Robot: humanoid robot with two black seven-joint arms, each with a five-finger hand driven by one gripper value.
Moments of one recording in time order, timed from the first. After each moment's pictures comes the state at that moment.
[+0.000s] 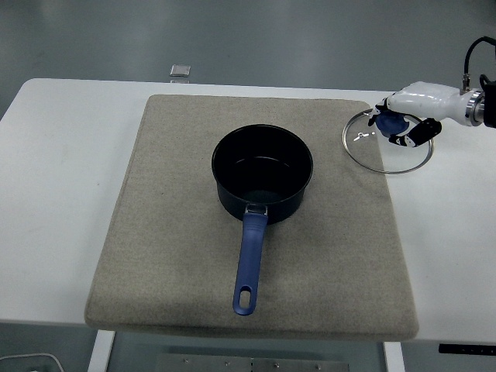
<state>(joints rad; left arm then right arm) -0.02 0.00 -0.03 -0.09 0.12 -0.06 0.08 1.28 -0.44 -0.22 0.56 -1.44 -0.03 0.61</state>
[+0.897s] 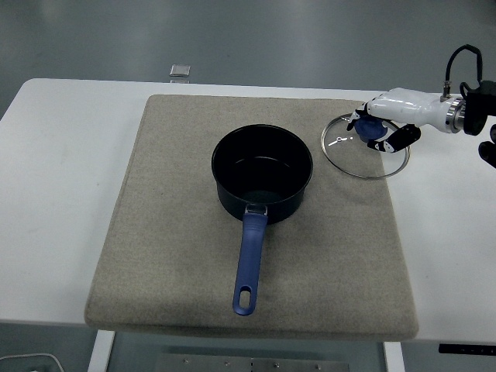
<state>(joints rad) -0.02 0.00 -0.03 -0.09 0.12 -0.06 0.08 1.27 -0.40 -0.21 0.61 -1.39 -0.06 0.61</state>
